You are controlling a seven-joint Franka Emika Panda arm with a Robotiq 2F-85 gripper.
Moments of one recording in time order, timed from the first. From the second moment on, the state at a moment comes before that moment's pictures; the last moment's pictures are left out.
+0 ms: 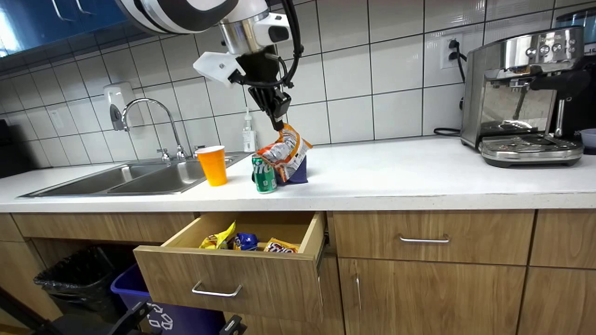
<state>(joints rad) -0.12 -0.30 -0.13 -2.59 0.27 2.71 0.11</state>
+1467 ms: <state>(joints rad) -0.12 -0.37 -0.11 -2.75 0.23 2.64 0.11</state>
